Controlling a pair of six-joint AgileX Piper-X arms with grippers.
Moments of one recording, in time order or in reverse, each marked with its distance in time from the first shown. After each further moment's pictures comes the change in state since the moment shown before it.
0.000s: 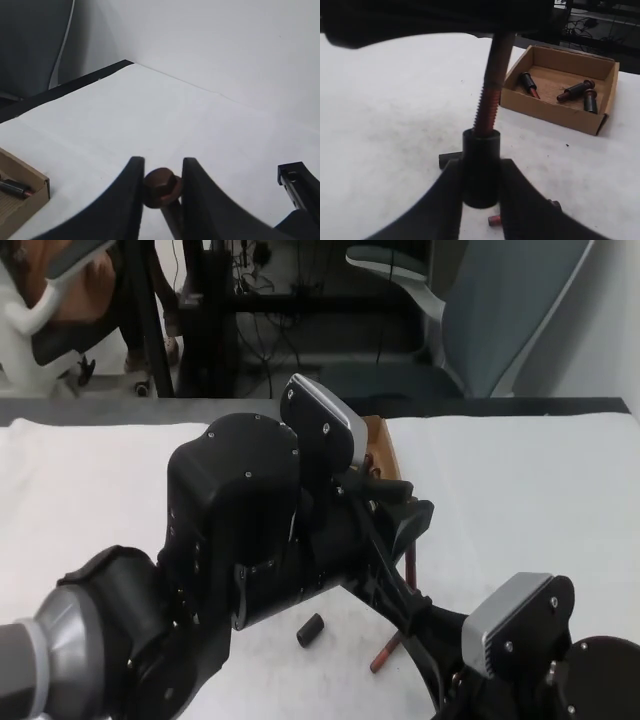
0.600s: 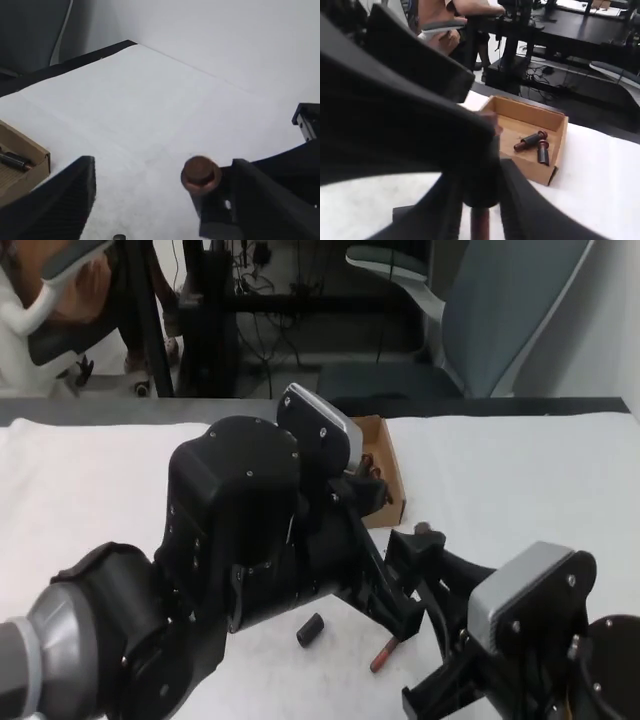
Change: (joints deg) left arm 0.3 -0.7 0.0 4.8 0.2 -1.7; right arm -1.4 0.5 -0.6 -8.1 6.6 -9.2
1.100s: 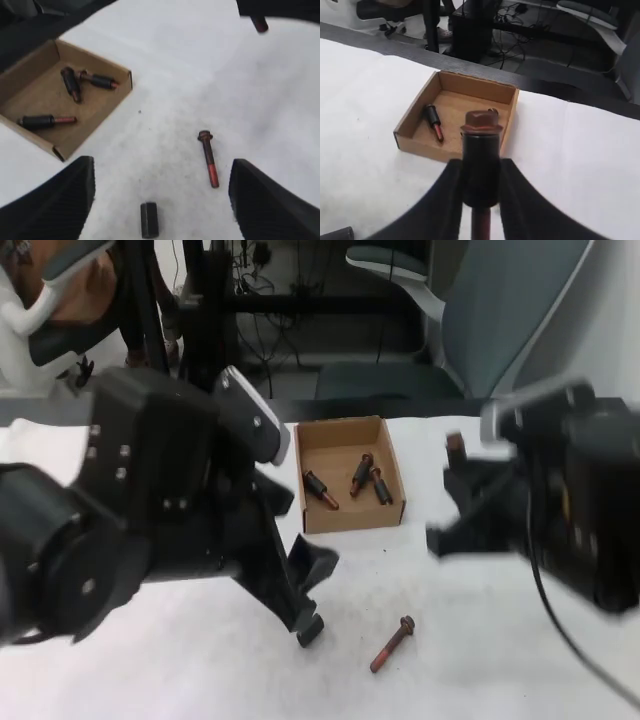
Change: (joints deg) left arm 13.5 -5.8 -2.8 28.2 5.4 18.1; right arm -21.5 6.3 -19.3 25.5 -15.5 2.6
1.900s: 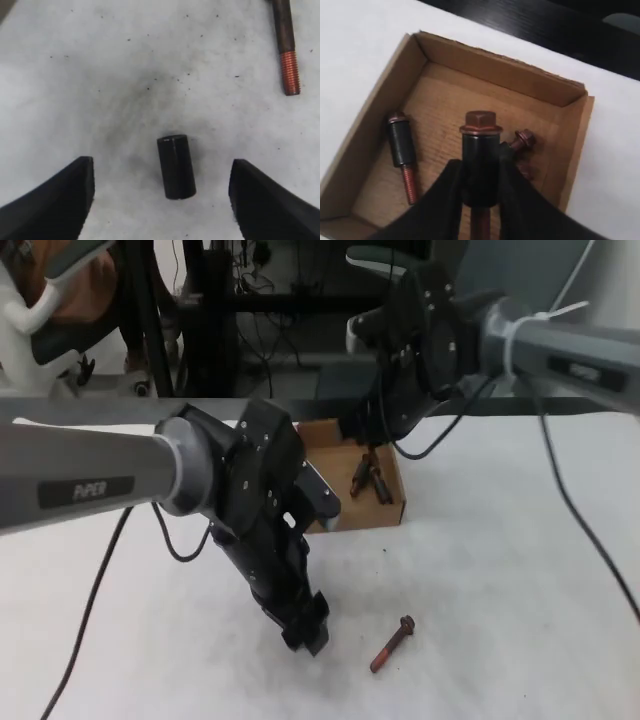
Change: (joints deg) left arm 0.5 31.6 -21.7 24.7 -3.4 10.5; right arm -9.5 55.2 -60.2 33.0 -15.2 -3.2
